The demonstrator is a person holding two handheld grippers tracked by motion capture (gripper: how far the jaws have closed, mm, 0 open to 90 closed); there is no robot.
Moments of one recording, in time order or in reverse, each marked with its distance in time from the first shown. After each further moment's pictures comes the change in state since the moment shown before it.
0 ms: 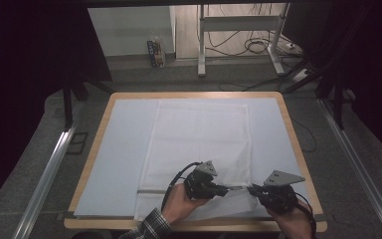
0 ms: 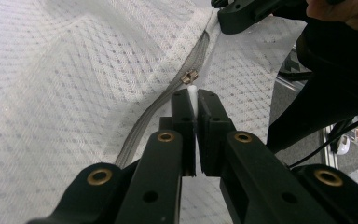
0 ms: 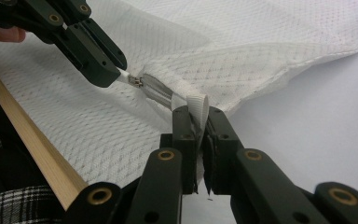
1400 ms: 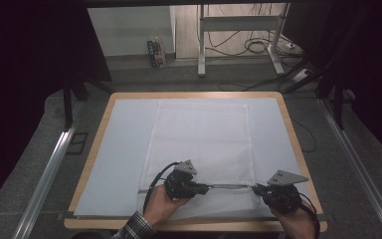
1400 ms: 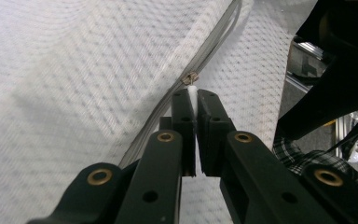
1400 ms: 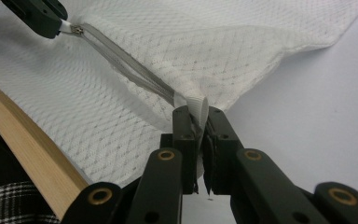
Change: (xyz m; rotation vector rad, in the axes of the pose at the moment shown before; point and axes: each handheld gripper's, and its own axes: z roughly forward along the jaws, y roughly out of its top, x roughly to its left) left arm 0.015 -0.032 -0.041 -0.007 0.062 -0.078; right arm -0.008 -0.006 -0.004 0.023 -0.046 0.028
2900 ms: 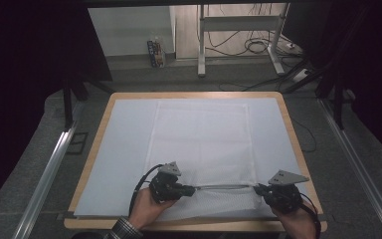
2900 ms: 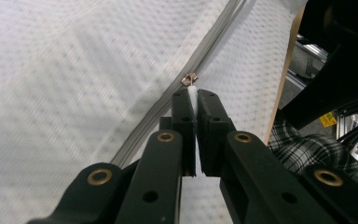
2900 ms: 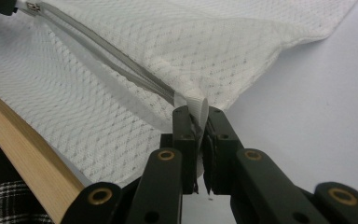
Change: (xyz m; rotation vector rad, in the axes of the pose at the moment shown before) left arm 0.007 -0.023 -0.030 0.009 0.026 -0.039; right arm -0.003 -0.003 0.000 0.009 -0.015 0.009
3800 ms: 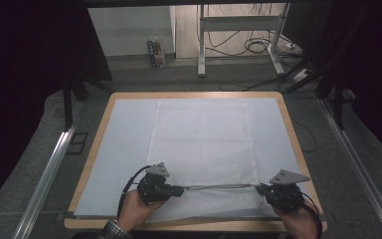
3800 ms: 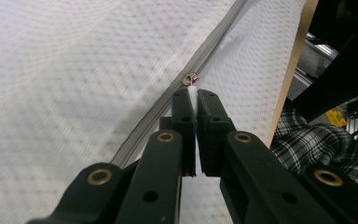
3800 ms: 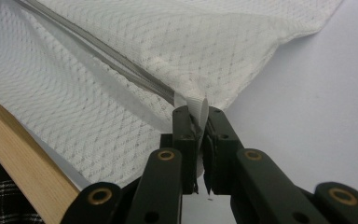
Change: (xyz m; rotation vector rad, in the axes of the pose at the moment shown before) left arm 0.008 -0.019 -0.025 0.007 0.040 -0.022; right arm -0.004 -0.002 0.000 0.011 -0.021 0.009
